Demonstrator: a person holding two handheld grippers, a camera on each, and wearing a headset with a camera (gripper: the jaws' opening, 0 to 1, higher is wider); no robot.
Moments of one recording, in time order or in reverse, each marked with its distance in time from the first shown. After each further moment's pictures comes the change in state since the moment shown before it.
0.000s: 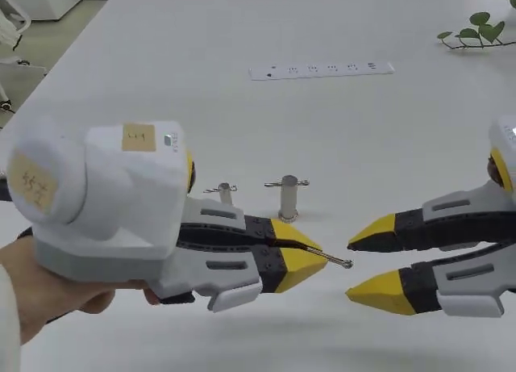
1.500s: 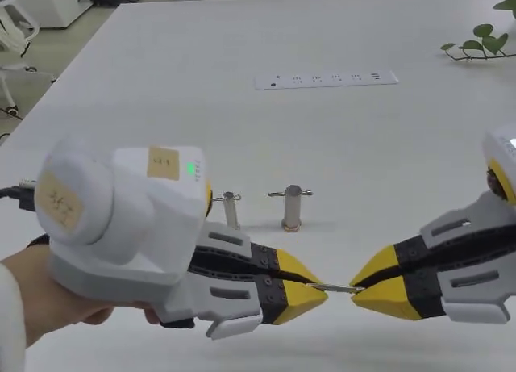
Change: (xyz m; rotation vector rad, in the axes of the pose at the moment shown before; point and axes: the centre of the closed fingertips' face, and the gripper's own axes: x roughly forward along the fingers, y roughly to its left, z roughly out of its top) left arm 0.000 -0.011 -0.017 0.018 0.085 -0.050; right arm 0.001 0.015 0.005 -0.088 0.047 0.106
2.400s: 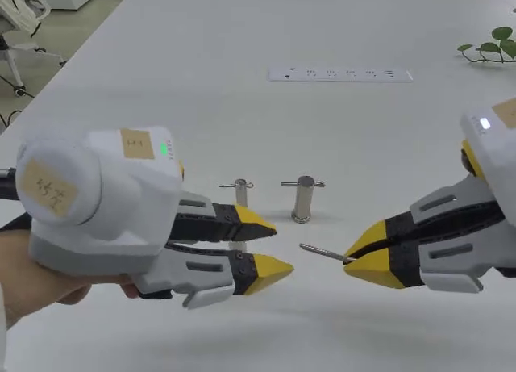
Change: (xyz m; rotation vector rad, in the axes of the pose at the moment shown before) left arm -0.040 0.054 -0.026 -0.013 0.008 0.281; right arm 0.017 -0.027 -0.001 -0.012 0.113 -0.094
